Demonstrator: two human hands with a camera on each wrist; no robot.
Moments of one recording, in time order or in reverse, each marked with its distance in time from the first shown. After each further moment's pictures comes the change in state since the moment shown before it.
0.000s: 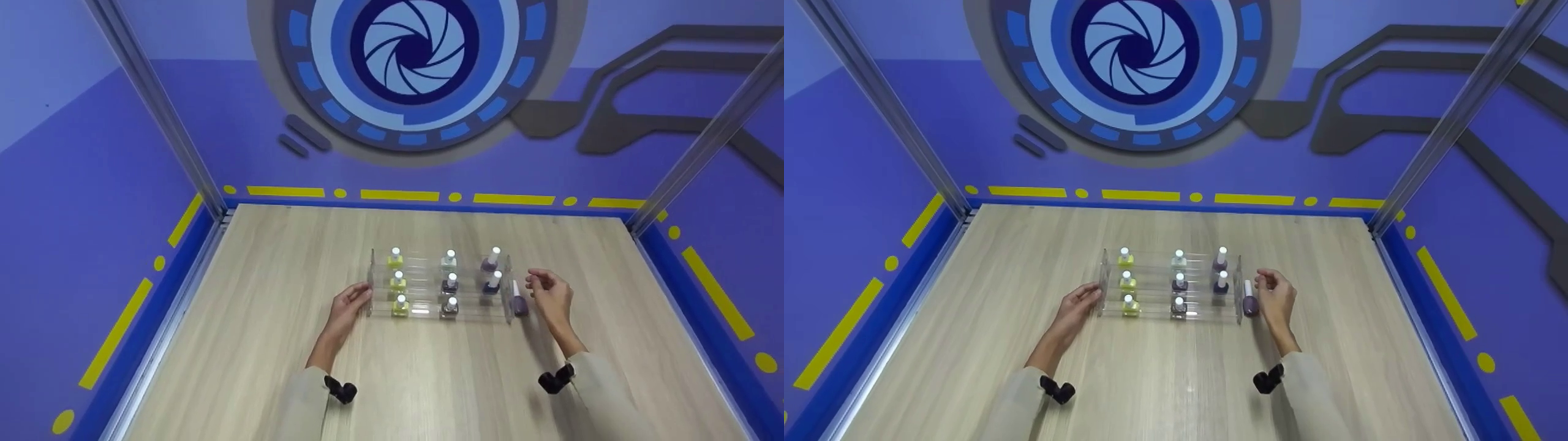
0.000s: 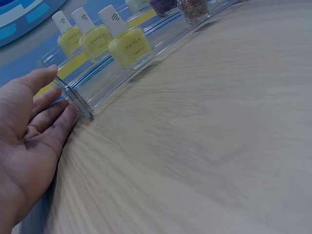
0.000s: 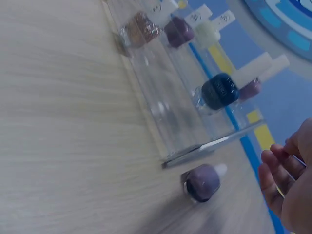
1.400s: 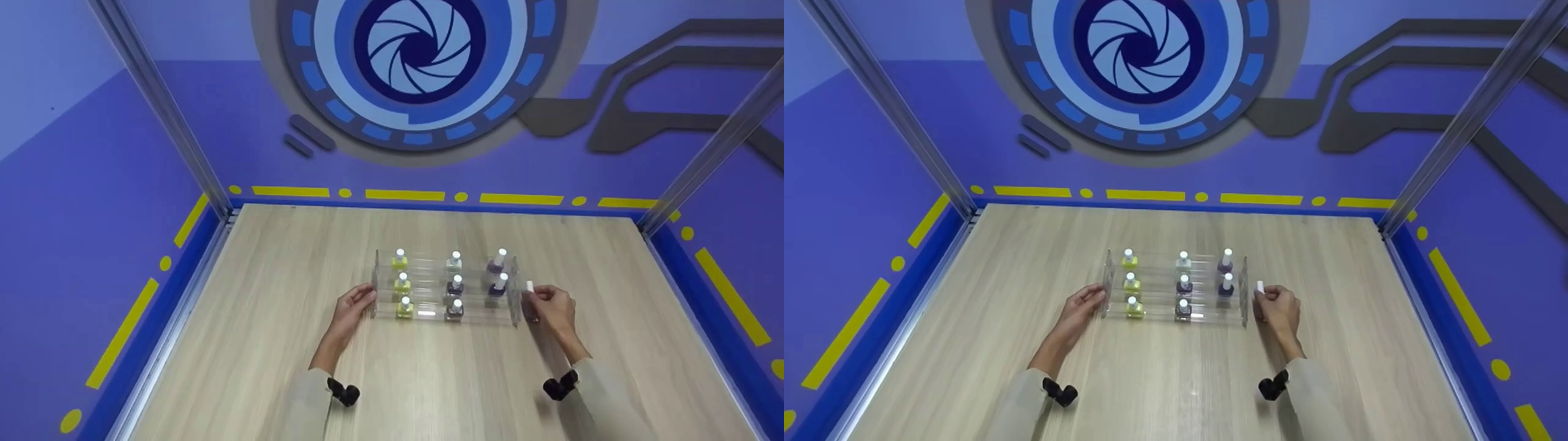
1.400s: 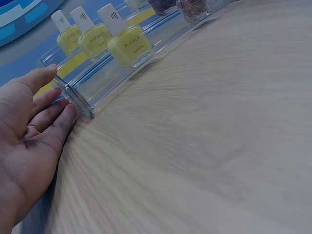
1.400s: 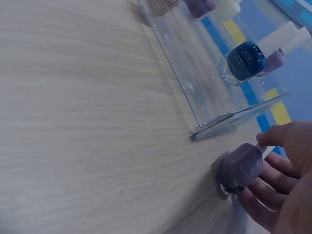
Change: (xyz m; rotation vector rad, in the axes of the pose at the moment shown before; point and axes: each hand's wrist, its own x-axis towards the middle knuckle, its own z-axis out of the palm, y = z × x) left_hand -0.002 0.002 -0.001 -0.006 -0.009 -0.003; right_hand -0.003 0.020 0.000 -0.241 -0.138 0.142
